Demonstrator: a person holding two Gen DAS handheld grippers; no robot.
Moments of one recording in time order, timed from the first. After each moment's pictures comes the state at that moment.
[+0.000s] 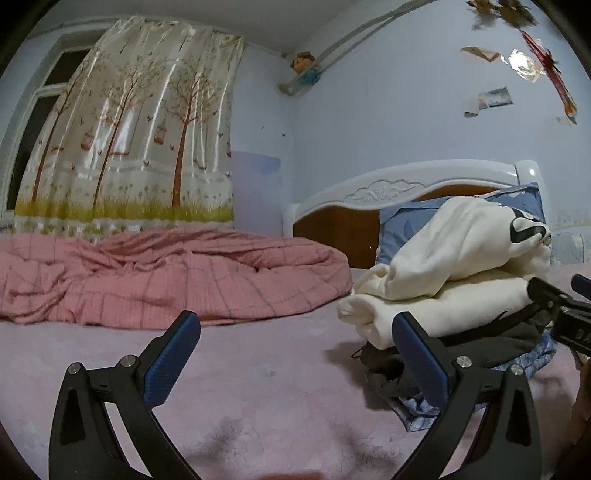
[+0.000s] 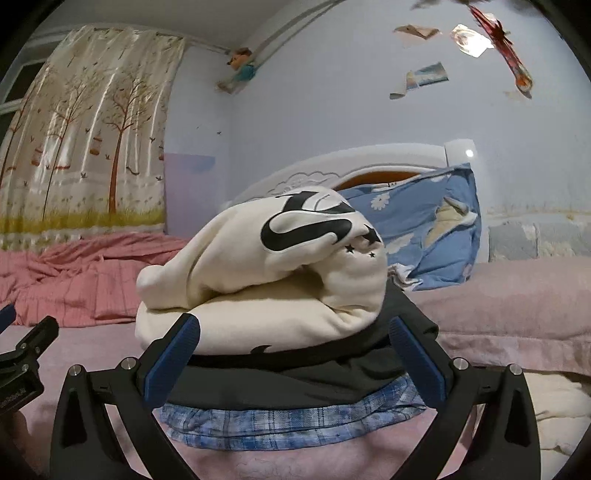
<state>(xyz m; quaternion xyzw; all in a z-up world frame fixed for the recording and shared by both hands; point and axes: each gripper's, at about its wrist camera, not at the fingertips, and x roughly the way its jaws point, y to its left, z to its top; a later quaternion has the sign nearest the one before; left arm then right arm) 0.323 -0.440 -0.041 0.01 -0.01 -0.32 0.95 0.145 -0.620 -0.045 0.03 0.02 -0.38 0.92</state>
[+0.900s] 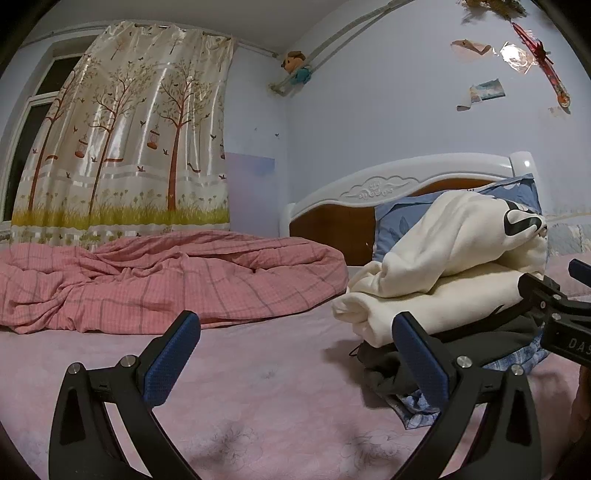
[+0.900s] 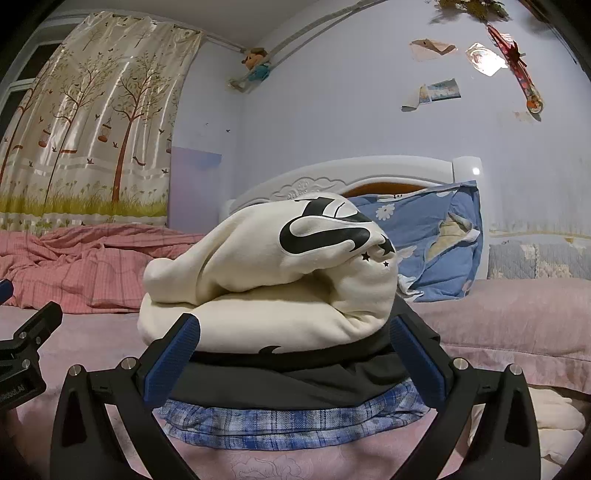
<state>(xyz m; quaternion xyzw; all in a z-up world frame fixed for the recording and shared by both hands) 0.318 -0.444 -0.046 0.02 -0.01 -0.33 0.95 0.151 -0.601 -0.041 0.00 0.02 -0.39 0.92</state>
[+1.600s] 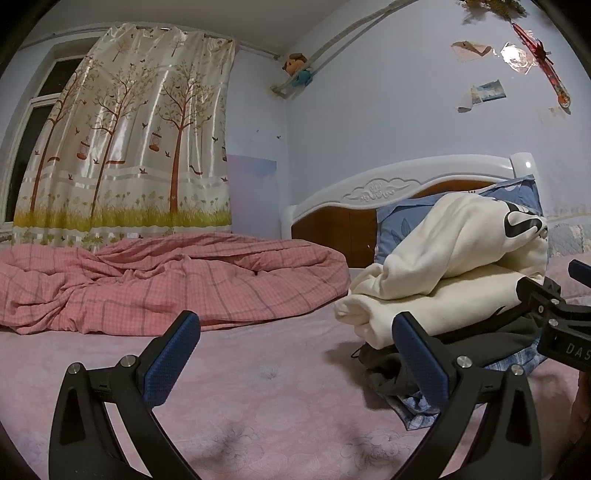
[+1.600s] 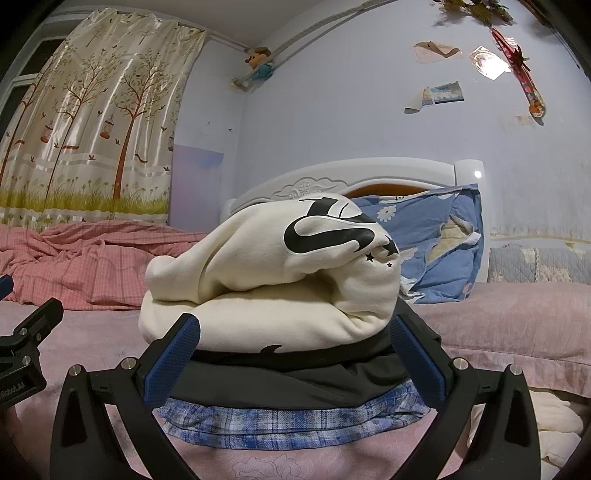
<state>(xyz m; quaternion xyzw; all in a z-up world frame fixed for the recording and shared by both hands) 0.316 -0.440 -0.045 0.02 -0.01 -0.32 0.95 0.152 -0.601 -0.042 -0.01 0.03 -0.39 0.92</state>
